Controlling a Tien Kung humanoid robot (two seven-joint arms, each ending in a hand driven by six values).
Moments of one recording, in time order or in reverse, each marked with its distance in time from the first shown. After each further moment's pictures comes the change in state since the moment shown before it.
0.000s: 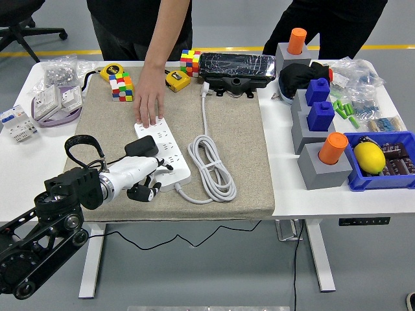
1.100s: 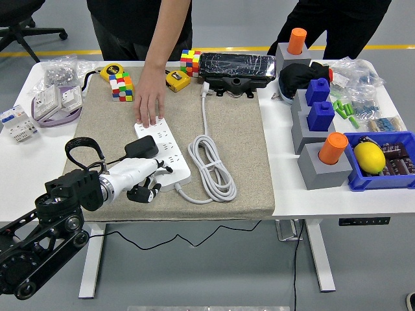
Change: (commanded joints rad) left arm -0.005 0.003 0.009 0.018 0.005 0.022 -0.011; right arm -0.004 0.001 0.005 0.000 -0.005 -0.002 -0.001
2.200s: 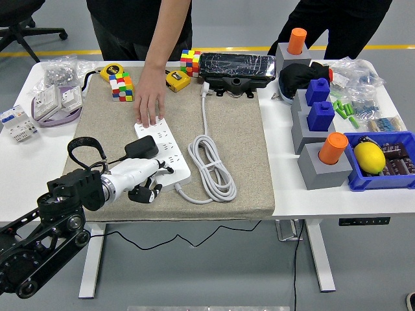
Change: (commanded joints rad) left arm -0.002 -0.005 0.016 0.012 -0.006 -0.006 -0.001; right arm 0.005 -0.003 0.003 0.000 -0.003 -0.001 -0.001
